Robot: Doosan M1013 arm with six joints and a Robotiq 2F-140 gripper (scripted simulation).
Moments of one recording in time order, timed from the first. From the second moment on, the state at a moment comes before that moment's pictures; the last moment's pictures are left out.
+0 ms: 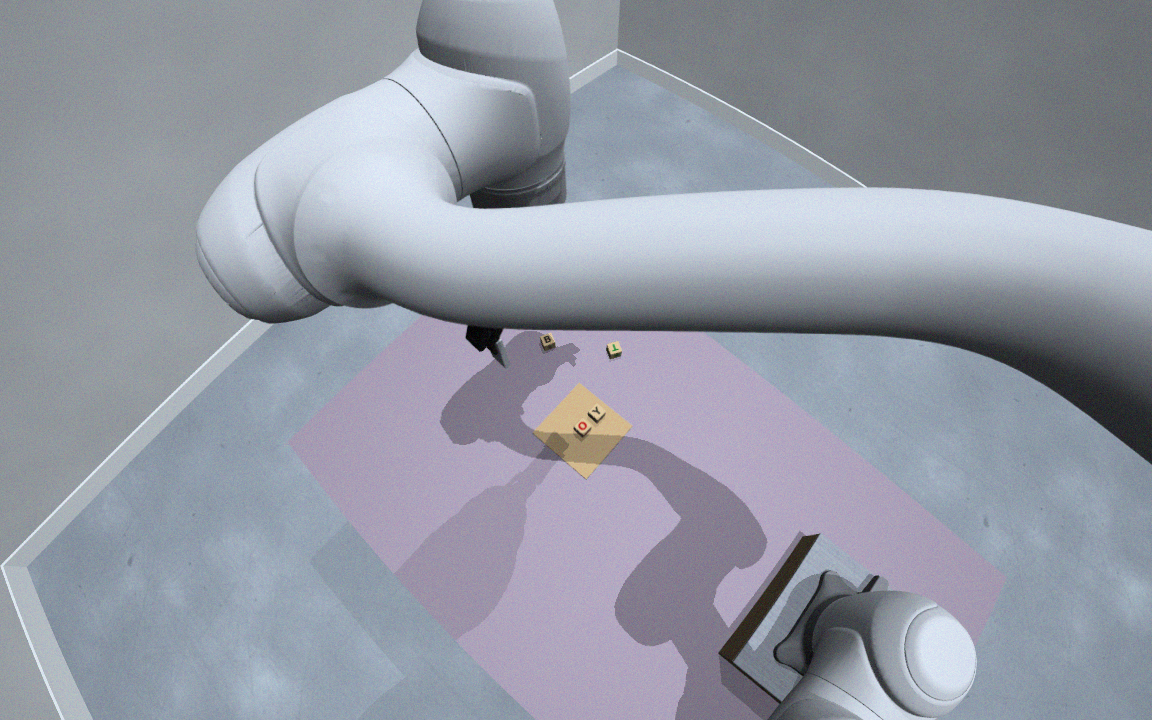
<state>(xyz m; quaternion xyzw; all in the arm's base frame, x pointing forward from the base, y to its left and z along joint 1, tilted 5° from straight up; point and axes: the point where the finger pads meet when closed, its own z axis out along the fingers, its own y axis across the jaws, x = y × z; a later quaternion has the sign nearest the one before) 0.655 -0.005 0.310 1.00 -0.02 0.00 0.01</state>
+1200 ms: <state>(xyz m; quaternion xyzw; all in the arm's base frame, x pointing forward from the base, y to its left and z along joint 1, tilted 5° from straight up) 0.736 -0.079 0.148 0.86 -0.48 0.07 0.12</state>
